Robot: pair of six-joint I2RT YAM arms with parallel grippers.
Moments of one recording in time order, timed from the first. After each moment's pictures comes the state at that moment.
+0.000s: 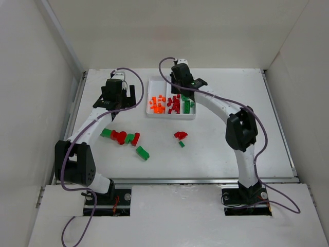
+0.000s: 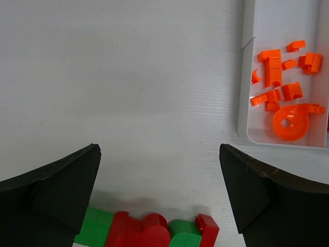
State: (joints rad) left arm -0.20 1.47 1.12 -0.30 -0.18 -0.14; right arm 0.59 2.11 1.91 -0.43 0.27 0.36
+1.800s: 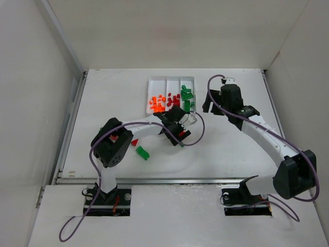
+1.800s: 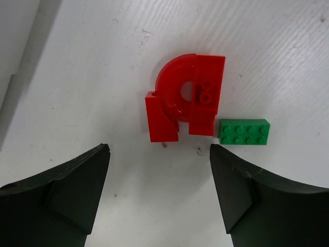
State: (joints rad) left arm -0.82 1.88 1.24 -0.43 0.02 0.21; right arm 0.37 1.34 1.07 -0.35 0.14 0.41
